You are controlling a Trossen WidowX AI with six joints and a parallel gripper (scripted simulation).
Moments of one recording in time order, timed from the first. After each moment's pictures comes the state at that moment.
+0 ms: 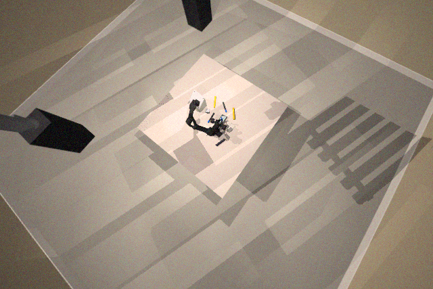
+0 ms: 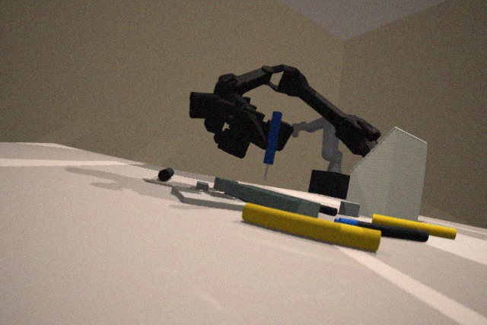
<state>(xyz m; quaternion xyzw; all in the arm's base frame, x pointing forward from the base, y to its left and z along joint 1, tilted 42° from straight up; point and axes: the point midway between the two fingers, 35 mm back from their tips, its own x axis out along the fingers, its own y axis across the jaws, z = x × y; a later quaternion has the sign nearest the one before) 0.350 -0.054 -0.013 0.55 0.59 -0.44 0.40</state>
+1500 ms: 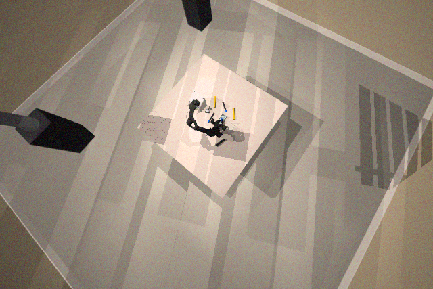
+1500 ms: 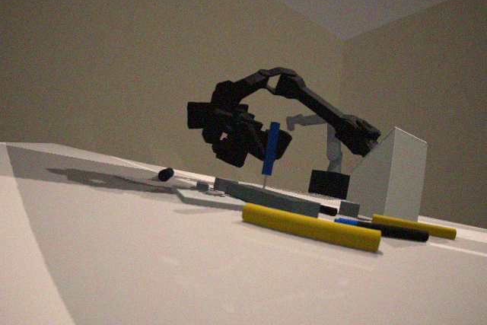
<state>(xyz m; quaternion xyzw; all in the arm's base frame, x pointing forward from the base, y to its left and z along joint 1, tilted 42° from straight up) 0.348 -0.067 -0.026 0.55 0.59 -0.44 0.39</state>
